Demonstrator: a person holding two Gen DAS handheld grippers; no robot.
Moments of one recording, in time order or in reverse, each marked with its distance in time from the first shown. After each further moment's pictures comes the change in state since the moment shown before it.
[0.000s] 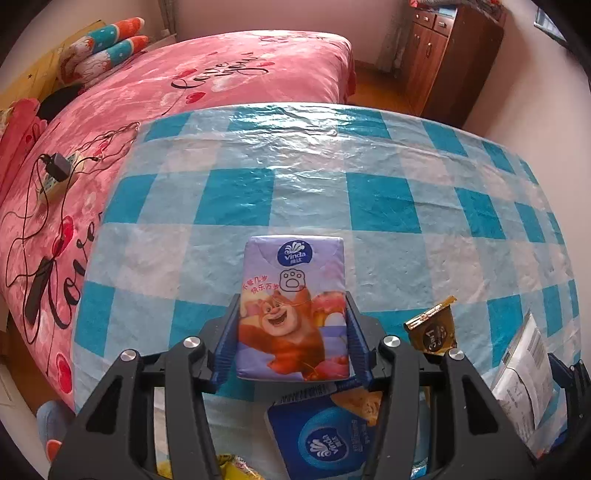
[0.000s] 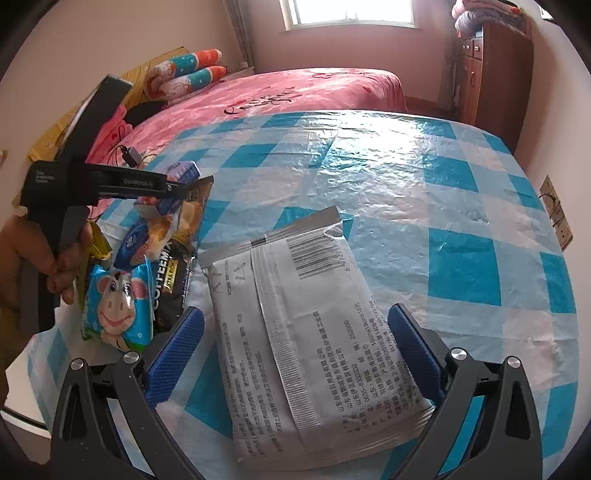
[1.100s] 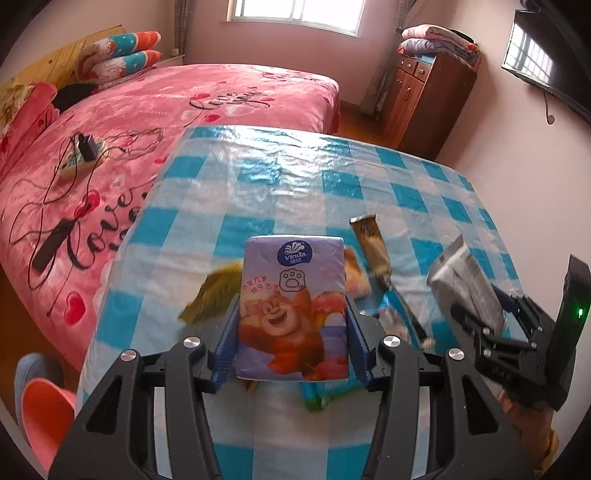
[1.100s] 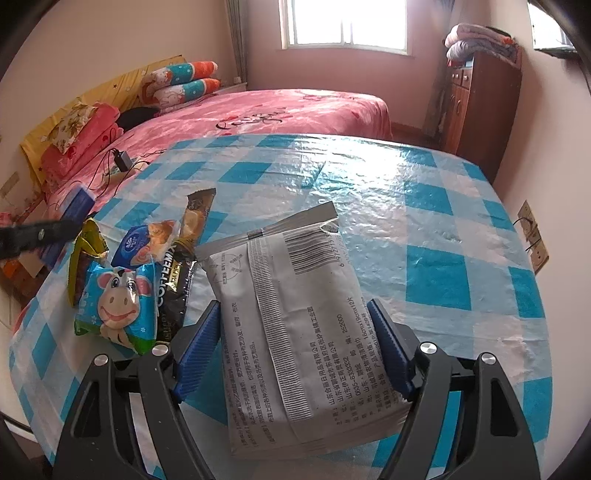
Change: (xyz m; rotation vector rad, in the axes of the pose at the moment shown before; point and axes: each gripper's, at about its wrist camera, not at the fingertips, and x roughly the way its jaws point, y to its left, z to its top) left arm -0.111 0.028 -0.106 -0.069 -0.153 -0.116; right arm -0.020 0.014 -0.006 -0.045 -0.100 -0.095
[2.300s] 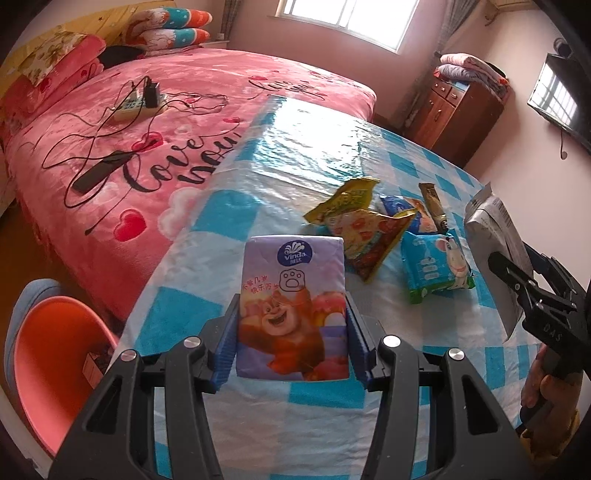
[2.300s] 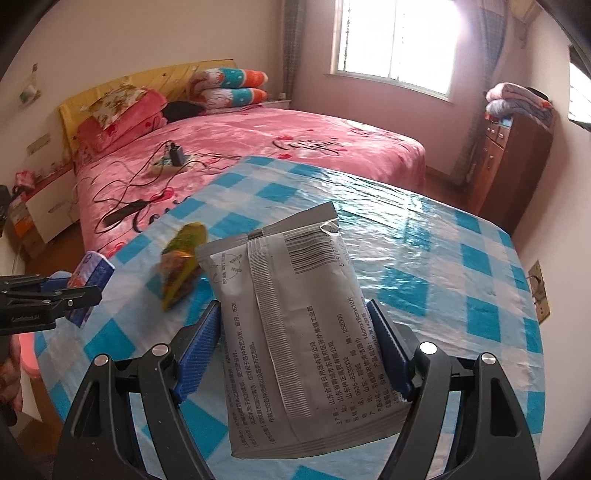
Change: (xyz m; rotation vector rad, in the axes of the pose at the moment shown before) left arm -0.043 0.103 -0.086 -0.159 -0.017 0.013; right arm -0.045 0.122 0.007 -0.190 -0.083 0.051
